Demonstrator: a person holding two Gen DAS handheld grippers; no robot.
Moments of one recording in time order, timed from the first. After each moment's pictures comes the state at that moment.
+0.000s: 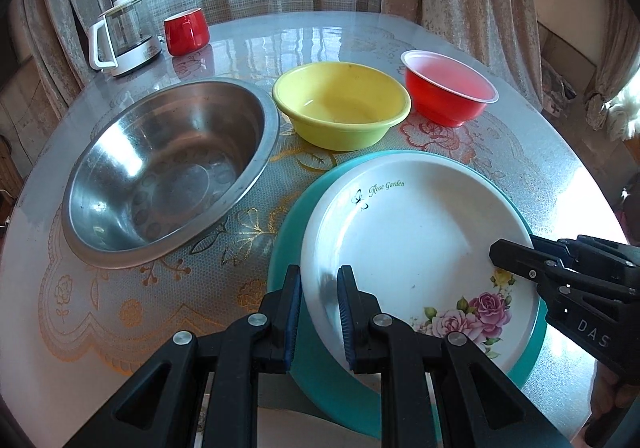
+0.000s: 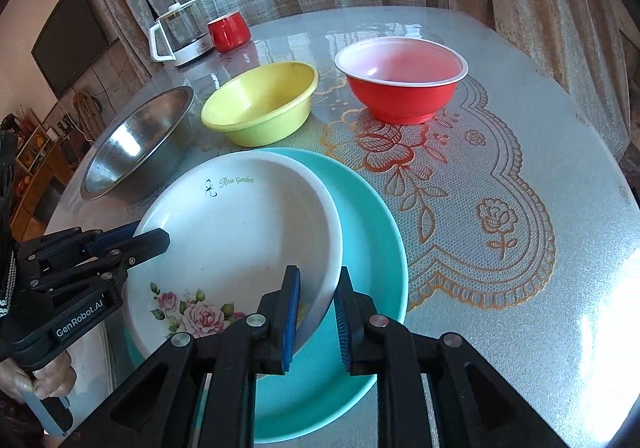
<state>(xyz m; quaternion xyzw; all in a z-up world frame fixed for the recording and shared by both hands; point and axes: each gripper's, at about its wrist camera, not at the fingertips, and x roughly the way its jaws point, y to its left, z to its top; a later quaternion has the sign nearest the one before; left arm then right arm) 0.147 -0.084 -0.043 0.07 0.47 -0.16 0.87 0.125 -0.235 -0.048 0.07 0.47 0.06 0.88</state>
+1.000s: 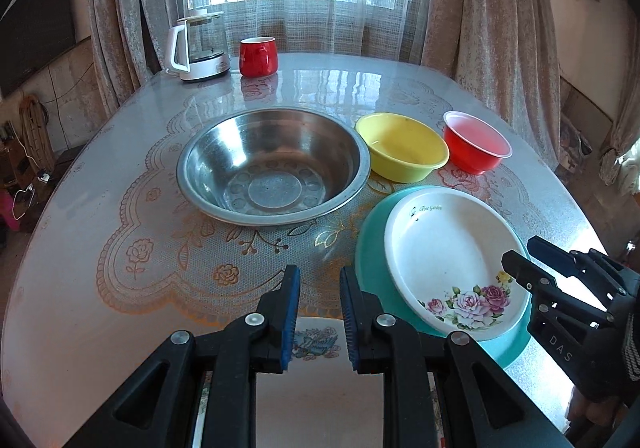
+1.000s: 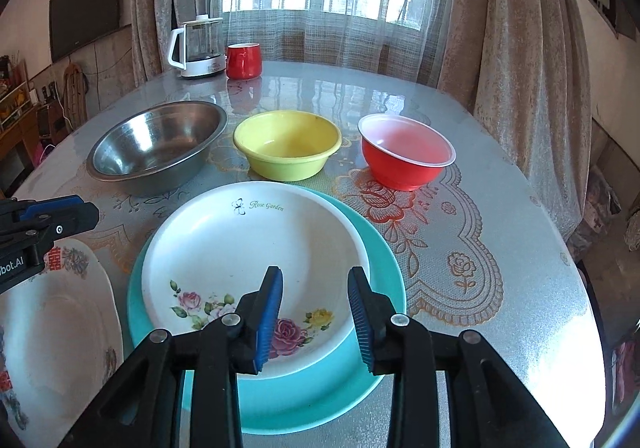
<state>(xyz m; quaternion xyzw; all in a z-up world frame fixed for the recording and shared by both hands) 0.102 -0.012 -0.007 0.01 0.41 -0.11 0.91 0.090 -0.179 -0.020 -0.06 0.38 0.00 0.92</state>
